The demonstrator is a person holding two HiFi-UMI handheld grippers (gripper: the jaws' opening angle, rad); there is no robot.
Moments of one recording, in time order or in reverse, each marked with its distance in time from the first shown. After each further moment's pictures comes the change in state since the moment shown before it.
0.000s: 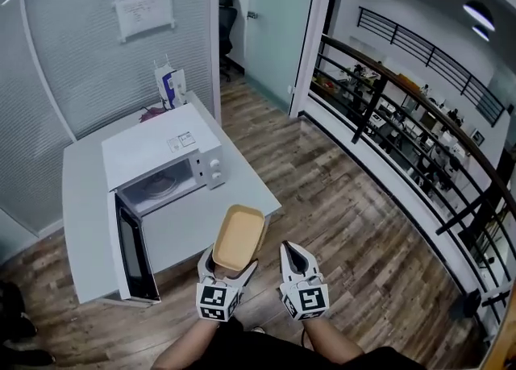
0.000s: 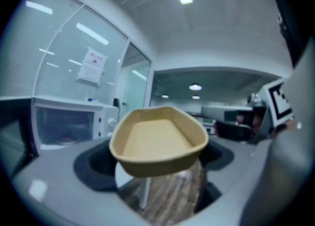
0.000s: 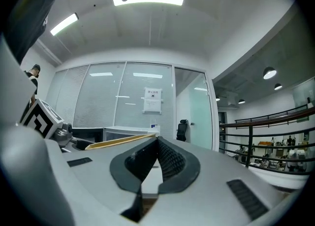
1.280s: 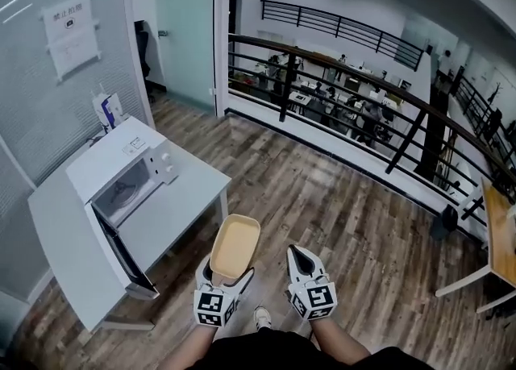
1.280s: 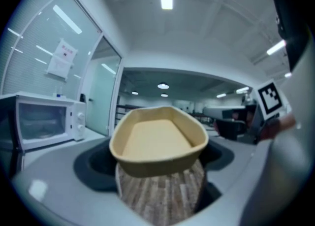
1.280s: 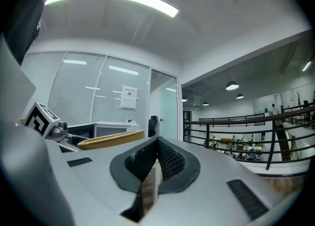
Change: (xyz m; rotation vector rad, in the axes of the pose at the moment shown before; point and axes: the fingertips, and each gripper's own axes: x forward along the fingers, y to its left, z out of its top) left arm -0.145 -0.109 -0.034 0.085 0.036 -0.394; right arm -0.225 0.055 0.005 0.012 0.069 -0.400
